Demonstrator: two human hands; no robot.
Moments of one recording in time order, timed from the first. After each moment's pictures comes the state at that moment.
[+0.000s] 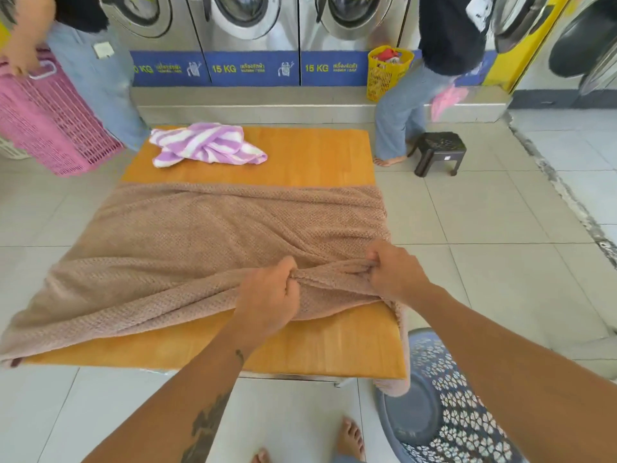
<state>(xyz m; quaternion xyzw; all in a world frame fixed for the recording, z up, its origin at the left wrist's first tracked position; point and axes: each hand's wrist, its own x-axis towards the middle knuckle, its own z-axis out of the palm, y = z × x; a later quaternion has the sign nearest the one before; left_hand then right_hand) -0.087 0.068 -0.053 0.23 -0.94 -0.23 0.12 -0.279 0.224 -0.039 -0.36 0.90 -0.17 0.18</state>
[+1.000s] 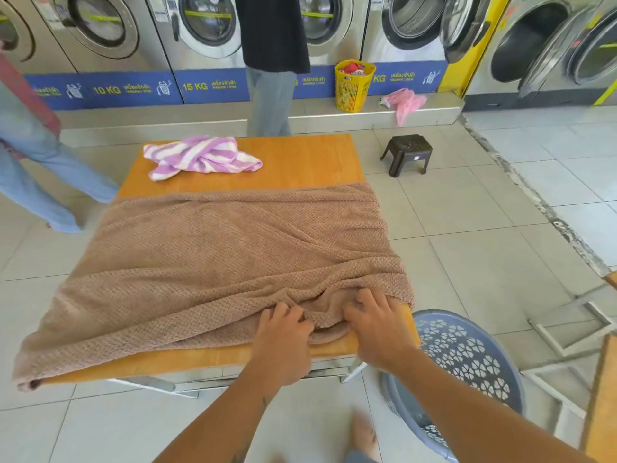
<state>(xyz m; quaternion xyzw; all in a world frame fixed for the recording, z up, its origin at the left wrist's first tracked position) -0.005 0.092 -0.084 0.12 -0.99 -0.06 -0.06 -0.134 0.250 -0.088 -0.43 0.90 0.05 0.06</state>
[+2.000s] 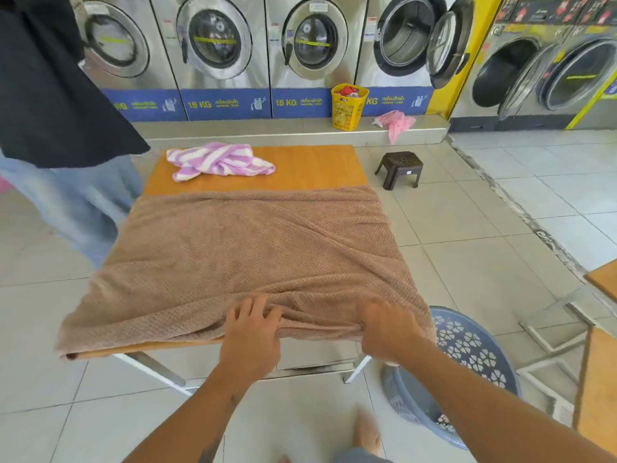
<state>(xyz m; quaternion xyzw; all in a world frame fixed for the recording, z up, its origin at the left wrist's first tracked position) 0.089 0.044 -0.099 0.16 -0.98 -0.01 0.11 -0.063 0.245 -0.033 -0.35 0.92 0.04 0.17</state>
